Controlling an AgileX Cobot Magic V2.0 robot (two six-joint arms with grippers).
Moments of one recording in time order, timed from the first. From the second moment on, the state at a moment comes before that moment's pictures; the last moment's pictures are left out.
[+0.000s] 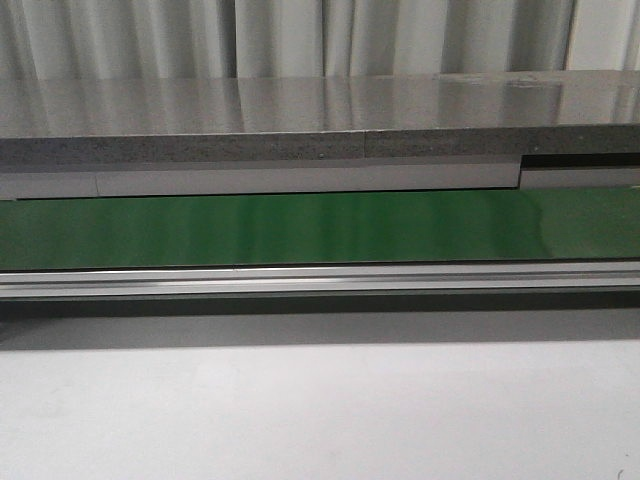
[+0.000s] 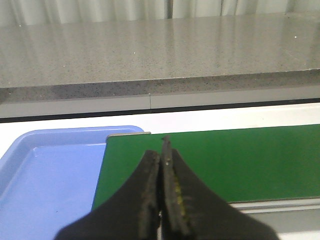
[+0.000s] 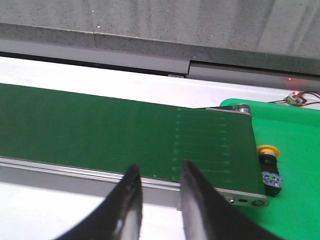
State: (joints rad) left arm -0.03 0.38 -0.34 -0.04 0.22 0.05; right arm 0.02 0.49 -0.53 0.12 0.46 -0.19
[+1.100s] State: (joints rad) left arm -0.03 0.38 -0.34 -0.04 0.22 0.05; right arm 0.02 0.47 -0.51 0.12 0.46 -0.19
